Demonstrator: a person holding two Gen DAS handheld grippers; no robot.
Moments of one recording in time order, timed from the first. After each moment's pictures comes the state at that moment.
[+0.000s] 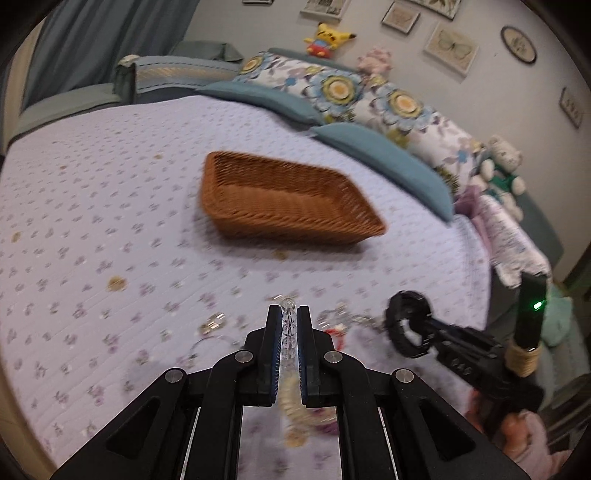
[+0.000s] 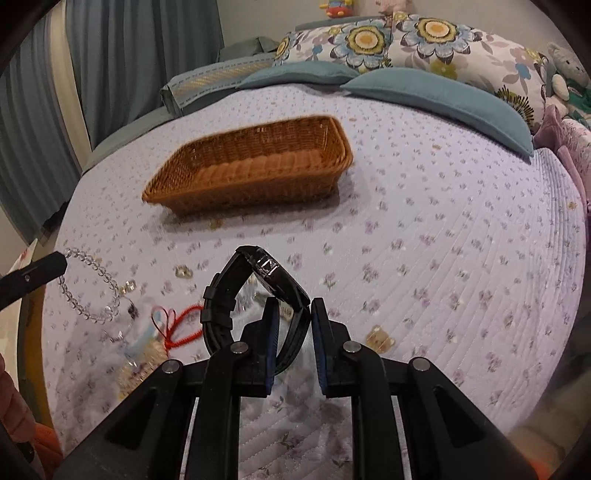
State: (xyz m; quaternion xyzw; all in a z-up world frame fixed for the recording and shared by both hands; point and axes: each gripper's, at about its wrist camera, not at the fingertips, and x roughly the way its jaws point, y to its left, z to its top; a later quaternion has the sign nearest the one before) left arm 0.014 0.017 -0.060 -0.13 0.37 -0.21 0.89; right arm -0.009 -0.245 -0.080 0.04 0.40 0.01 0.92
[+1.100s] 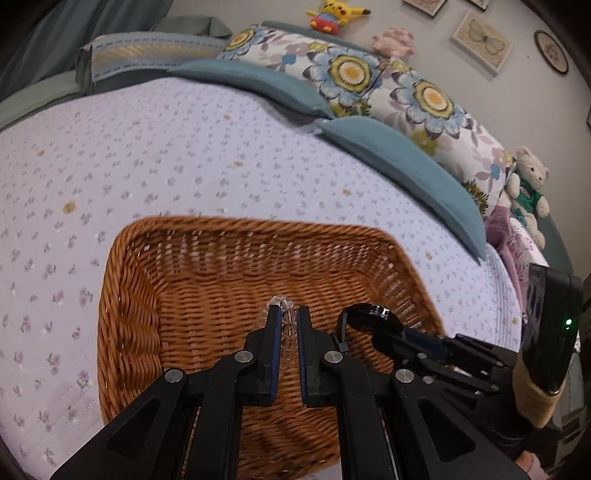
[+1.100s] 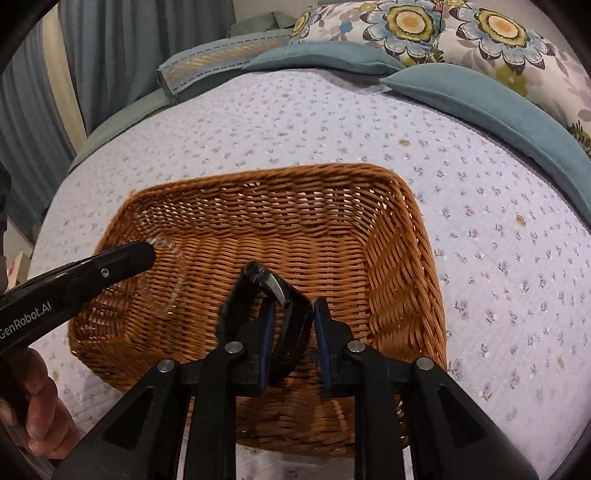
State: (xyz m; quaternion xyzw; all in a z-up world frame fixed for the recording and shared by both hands) left arm 0.264 -0.054 -0.092 -0.12 0.42 -0.22 0.87; right arm 0.239 -0.238 -0.095 0.02 0.45 0.05 0.89
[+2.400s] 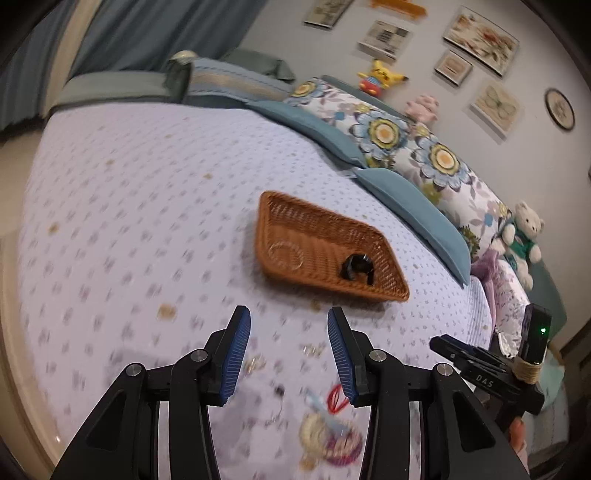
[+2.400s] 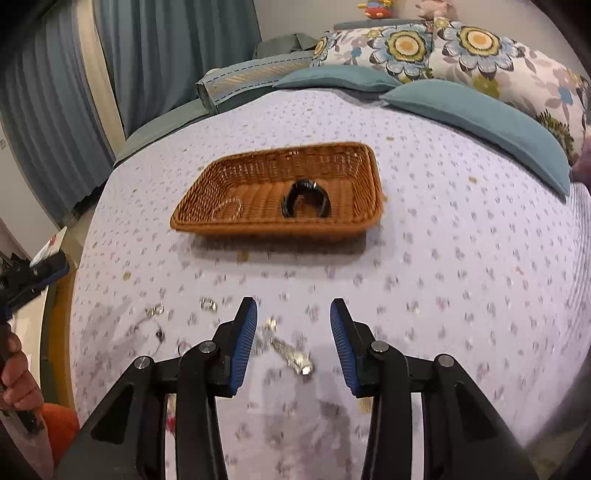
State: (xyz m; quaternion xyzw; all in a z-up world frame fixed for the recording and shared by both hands) left arm 0.022 0.070 -0.034 -0.21 0.37 -0.13 0.90; right arm 0.029 -0.259 -0.045 0.03 0.41 0.09 0.91
